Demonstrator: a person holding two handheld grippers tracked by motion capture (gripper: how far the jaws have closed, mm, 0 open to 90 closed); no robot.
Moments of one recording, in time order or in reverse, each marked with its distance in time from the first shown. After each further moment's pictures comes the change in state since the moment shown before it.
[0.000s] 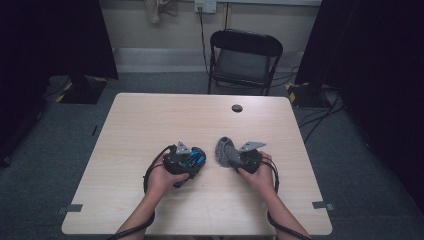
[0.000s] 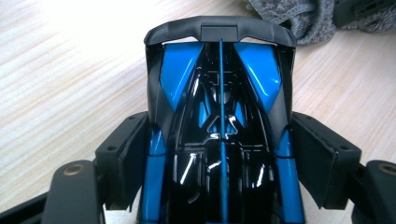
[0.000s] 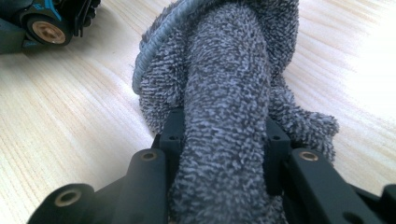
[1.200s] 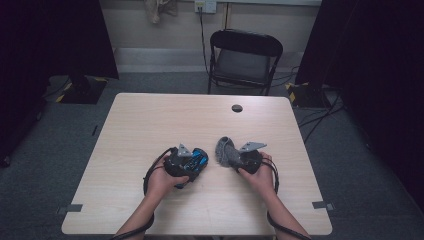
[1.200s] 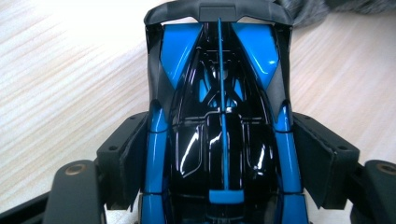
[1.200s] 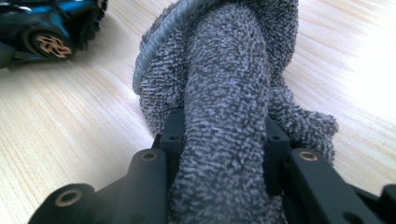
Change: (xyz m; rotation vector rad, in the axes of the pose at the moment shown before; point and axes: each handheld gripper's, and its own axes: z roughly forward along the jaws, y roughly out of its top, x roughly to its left) left arm -0.007 0.000 -0.004 0.029 -0.019 -0.007; right arm 0.000 -0.002 0.000 -0.016 -0.003 0.007
